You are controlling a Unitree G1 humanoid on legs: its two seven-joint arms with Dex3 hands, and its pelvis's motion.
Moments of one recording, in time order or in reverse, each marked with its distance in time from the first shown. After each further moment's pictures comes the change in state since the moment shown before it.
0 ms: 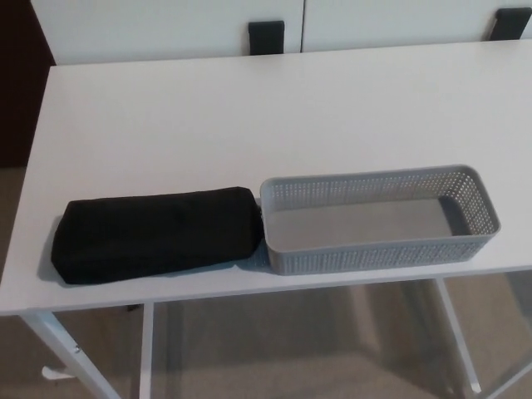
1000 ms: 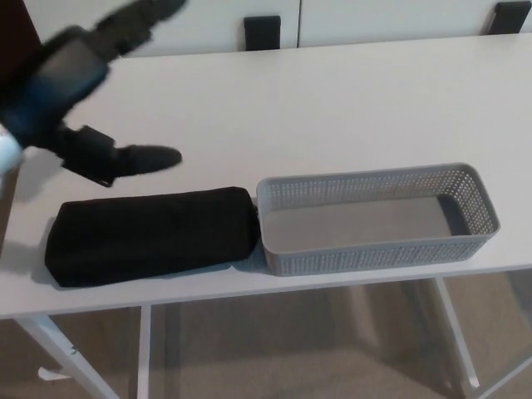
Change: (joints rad) left_arm -0.953 0.292 -0.912 -0.072 0.335 0.202 -0.144; right_arm -0.025 0.000 -0.022 -0.007 0.005 0.004 0.008
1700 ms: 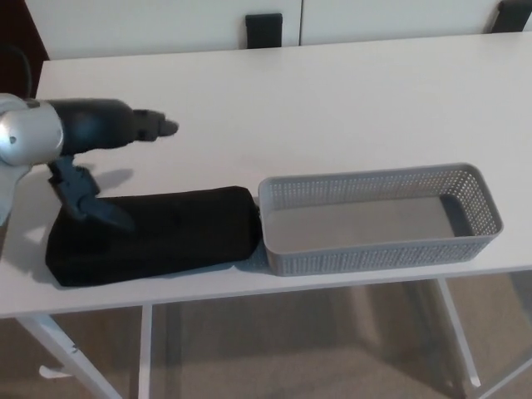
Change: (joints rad) left_arm -0.263 0.135 -0.418 0.234 0.285 0.160 -0.347; right_arm -0.031 -0.017 -0.035 -0.030 0.017 0.033 0.019
